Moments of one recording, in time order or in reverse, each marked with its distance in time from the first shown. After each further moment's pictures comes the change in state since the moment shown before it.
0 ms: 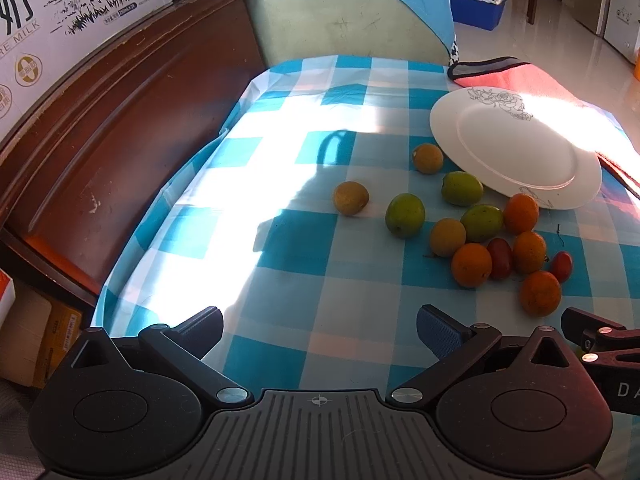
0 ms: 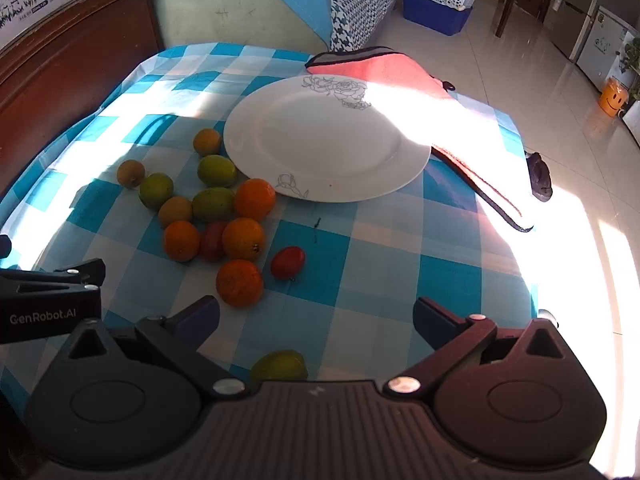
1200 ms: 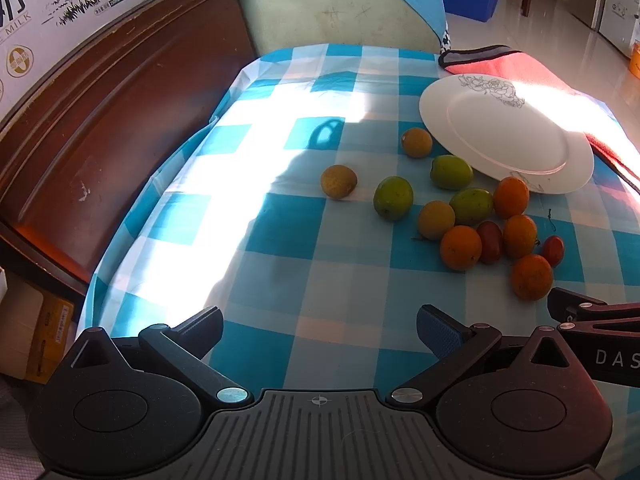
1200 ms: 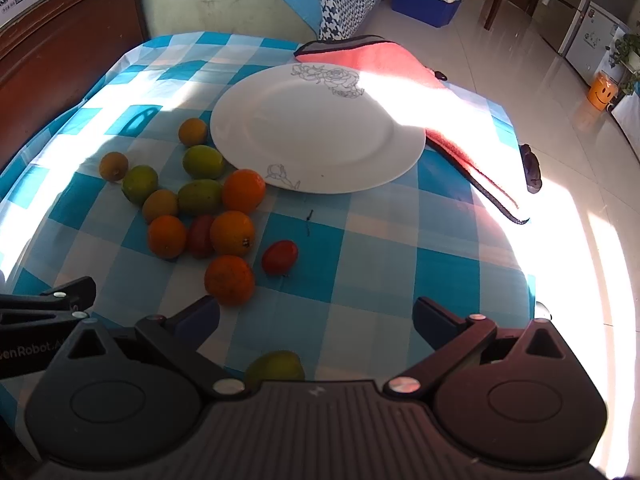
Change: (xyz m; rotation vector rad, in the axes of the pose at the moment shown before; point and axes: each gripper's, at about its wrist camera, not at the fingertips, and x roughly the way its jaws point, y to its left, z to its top) left arm 0.000 -0.005 -0.006 0.012 0.023 -0.016; right arm 0.011 0.002 0.002 0.021 0.025 -0.036
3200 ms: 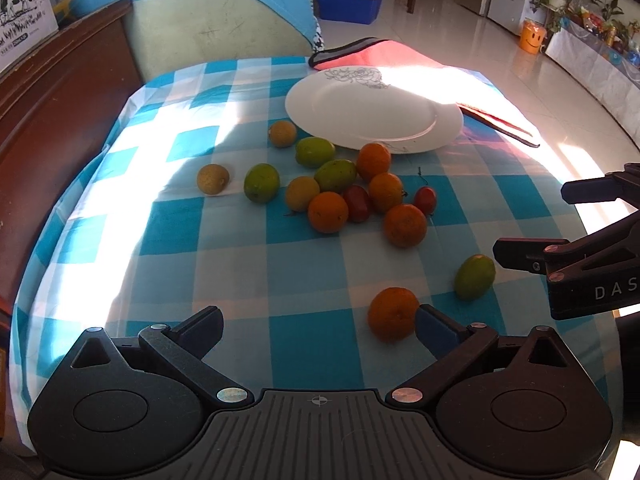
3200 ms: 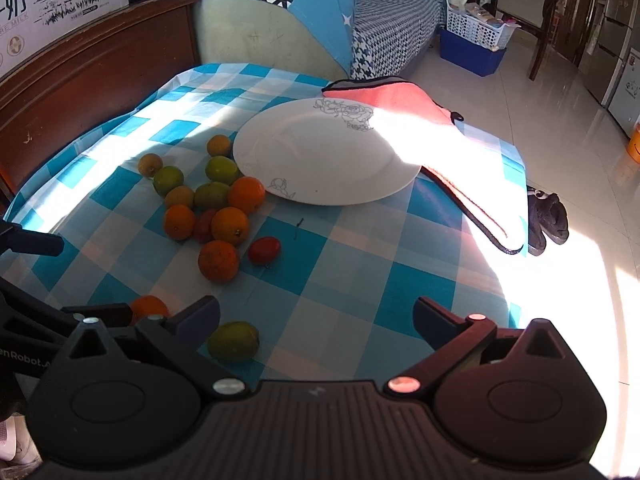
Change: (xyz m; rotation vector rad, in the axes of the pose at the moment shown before) left arm -0.020 -0.028 -0.035 0.208 -0.070 -0.296; right arm -0.024 -0.048 -0.029 -0.129 -0.132 0.145
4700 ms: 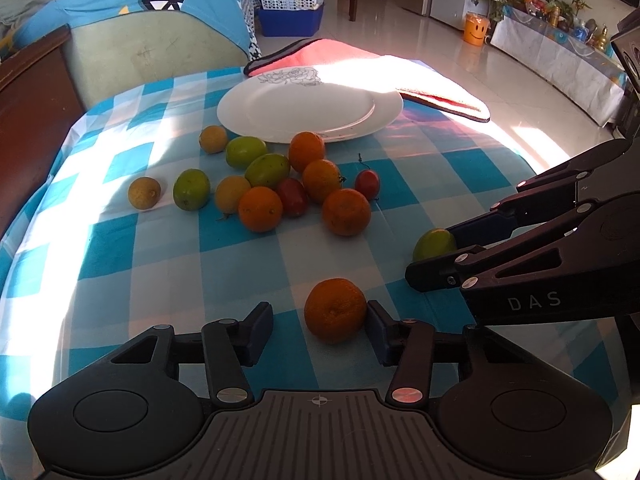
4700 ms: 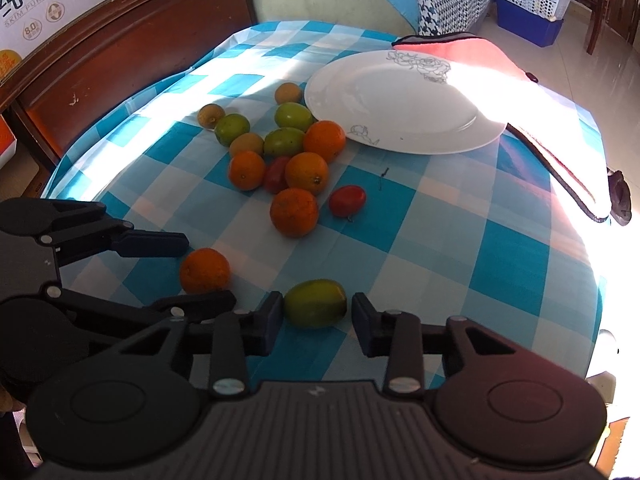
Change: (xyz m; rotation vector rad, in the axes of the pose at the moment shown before) left arm 0.020 -0.017 -0.014 0.114 -0.065 -0.093; right arm 0.025 0.023 -0.012 -0.012 0.089 0.186
